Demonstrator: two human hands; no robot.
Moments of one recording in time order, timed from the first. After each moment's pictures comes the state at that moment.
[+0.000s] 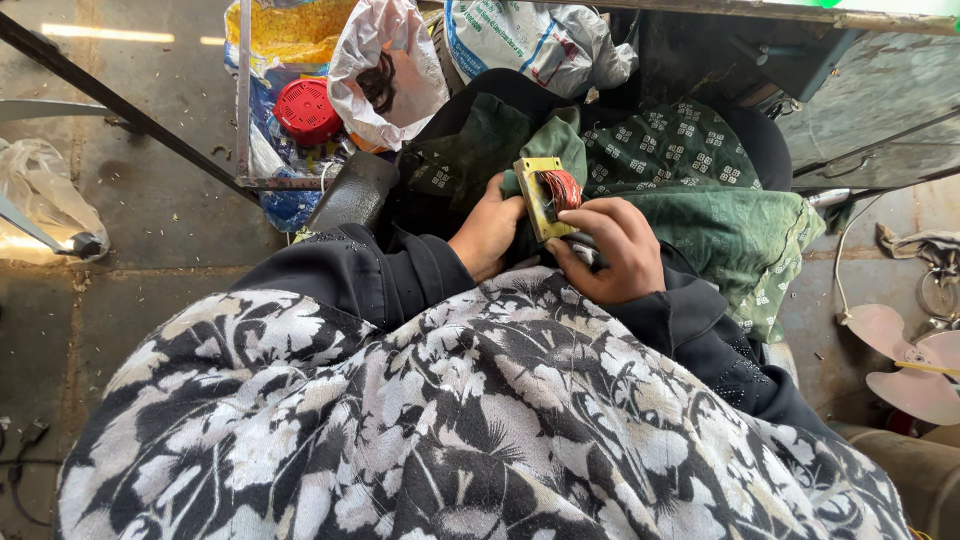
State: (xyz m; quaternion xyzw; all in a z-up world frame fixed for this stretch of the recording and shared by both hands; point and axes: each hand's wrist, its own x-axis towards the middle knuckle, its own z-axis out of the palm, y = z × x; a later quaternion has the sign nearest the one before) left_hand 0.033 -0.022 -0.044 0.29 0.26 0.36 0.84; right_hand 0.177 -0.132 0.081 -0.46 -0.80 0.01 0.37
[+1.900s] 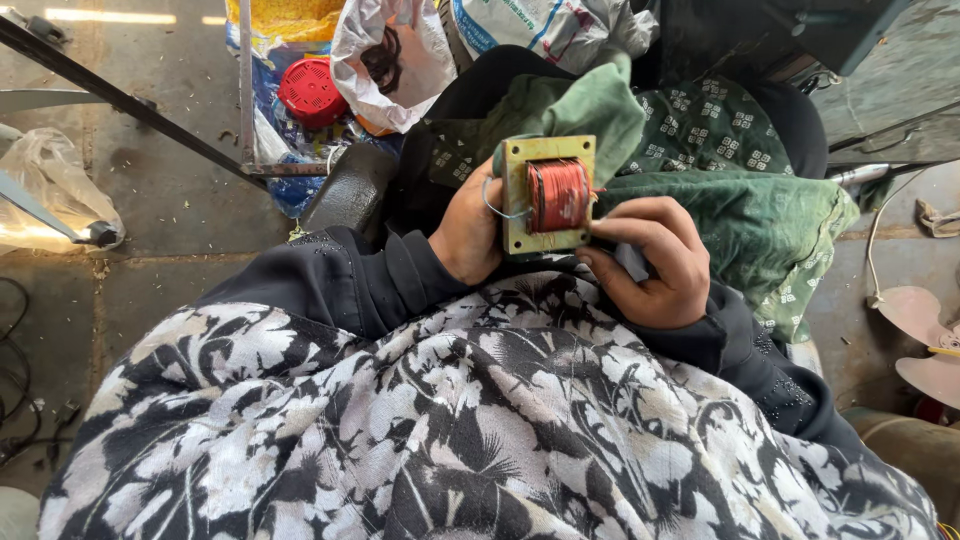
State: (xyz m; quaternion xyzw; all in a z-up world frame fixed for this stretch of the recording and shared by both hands) left_hand -0.005 -0.033 0.012 0.26 0.08 0.38 0.88; right_hand 0.182 -0.149 0.101 -0.48 -0.77 0.06 0.43
